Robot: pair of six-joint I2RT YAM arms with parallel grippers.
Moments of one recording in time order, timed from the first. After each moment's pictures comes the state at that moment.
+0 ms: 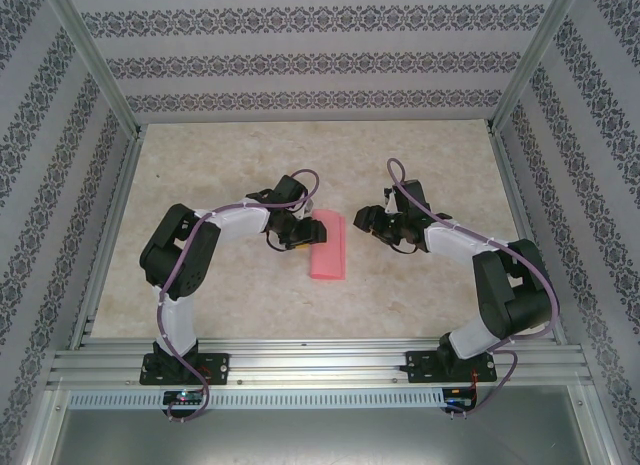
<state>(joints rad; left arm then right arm) -0.57 1.95 1.23 -0.42 0.44 -0.65 0.32 1.55 0.79 -0.11 -0.41 0.69</state>
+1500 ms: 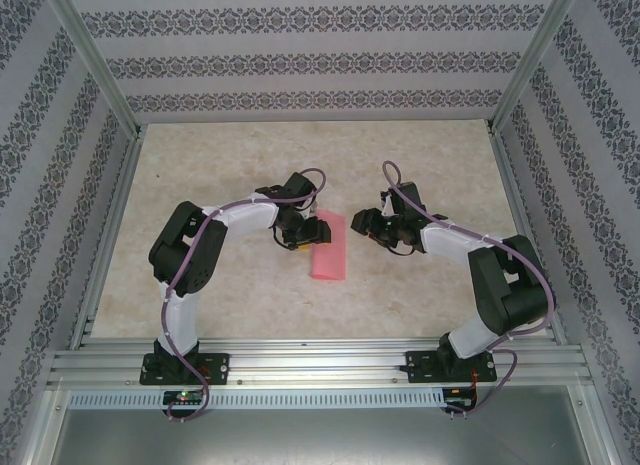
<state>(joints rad) -0.60 2.01 1.34 -0.55 0.40 -0.69 0.33 1.58 0.78 -0.10 -0.41 0.71</state>
